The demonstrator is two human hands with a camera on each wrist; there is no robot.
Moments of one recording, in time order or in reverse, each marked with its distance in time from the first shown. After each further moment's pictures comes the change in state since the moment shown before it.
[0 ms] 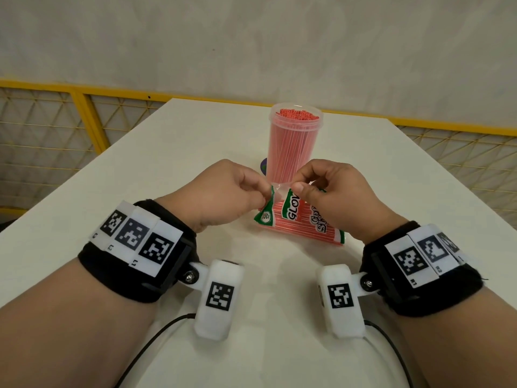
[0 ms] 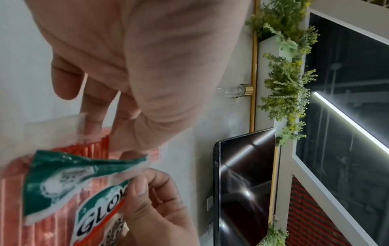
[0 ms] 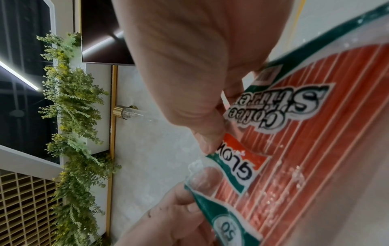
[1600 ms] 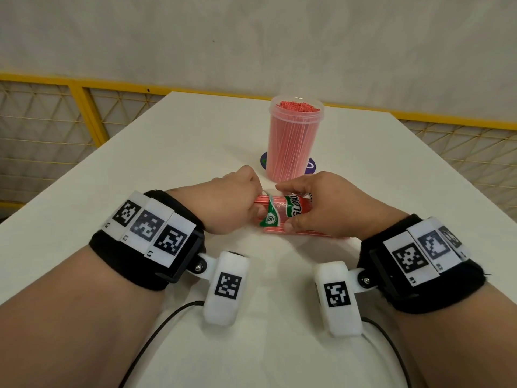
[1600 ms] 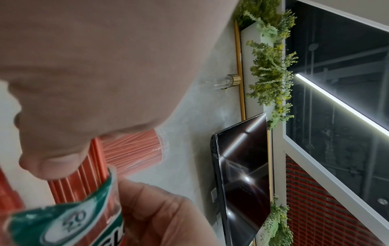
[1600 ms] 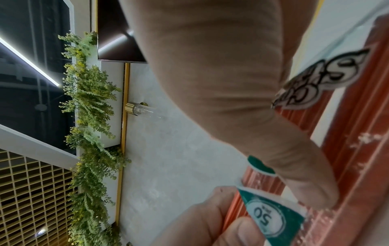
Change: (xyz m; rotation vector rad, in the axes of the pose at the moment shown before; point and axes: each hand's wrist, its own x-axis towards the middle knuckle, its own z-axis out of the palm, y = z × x) left_hand 0.009 -0.007 0.004 0.872 -0.309 0.008; right_hand -0.003 -0.008 0.000 -0.384 -0.368 0.020
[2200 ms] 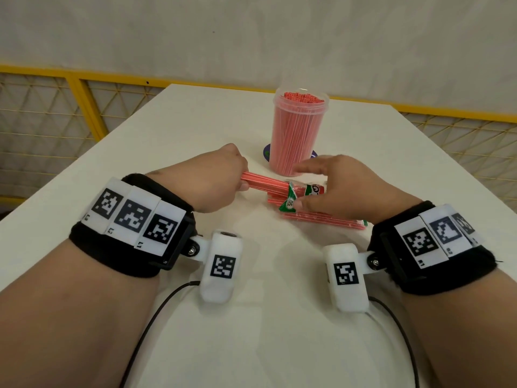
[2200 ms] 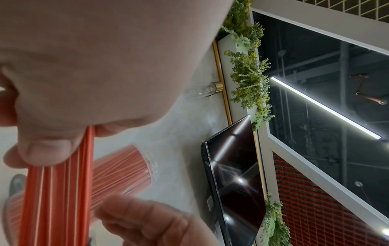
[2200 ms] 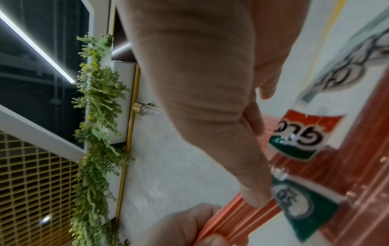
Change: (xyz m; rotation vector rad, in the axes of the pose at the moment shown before) left_hand -0.007 -0.021 -0.013 0.052 0.164 -0.068; right_hand -0.004 0.001 -0.010 -0.035 0.079 0.066
